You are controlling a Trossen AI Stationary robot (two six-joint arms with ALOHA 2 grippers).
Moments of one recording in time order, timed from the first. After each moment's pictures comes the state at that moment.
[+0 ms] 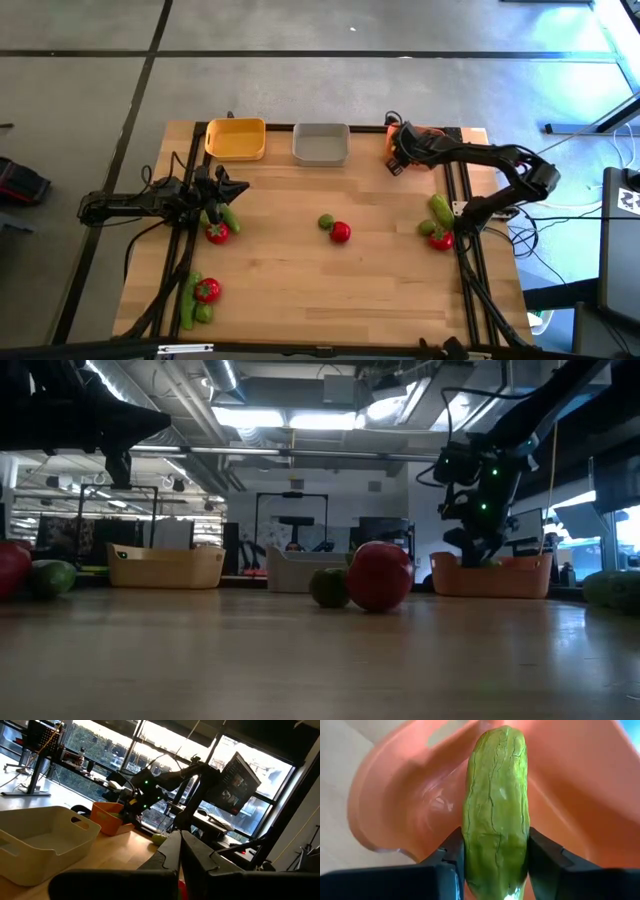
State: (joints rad) left arm 0.04 0.01 0.01 0.19 -0.22 -0.42; right arm -0.71 1.46 0.74 -0.39 0.35 0.07
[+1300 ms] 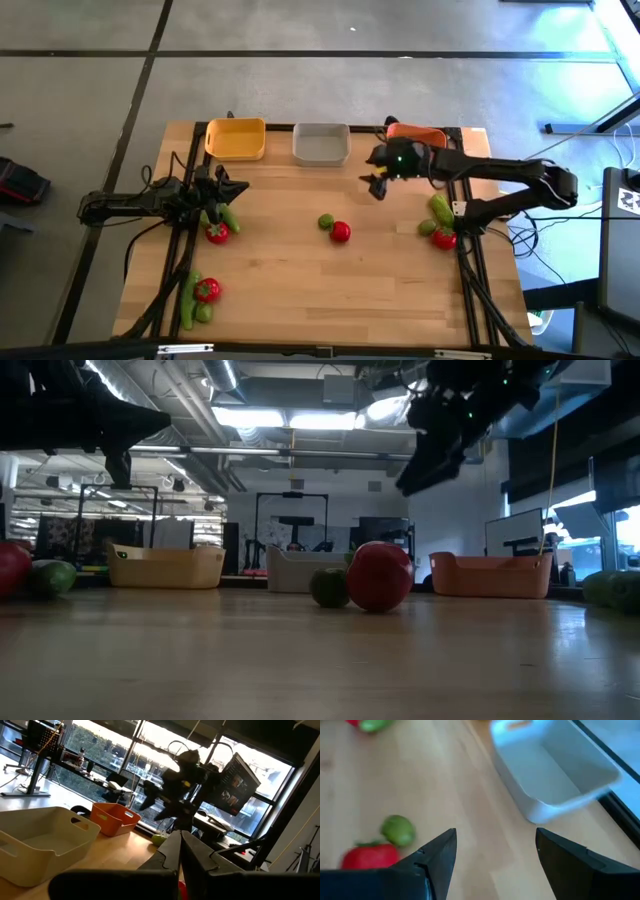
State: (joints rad) left arm 0.04 0.01 0.01 0.19 -0.22 -0.42; right arm -0.28 1.25 0.89 -0.31 0.03 0.05
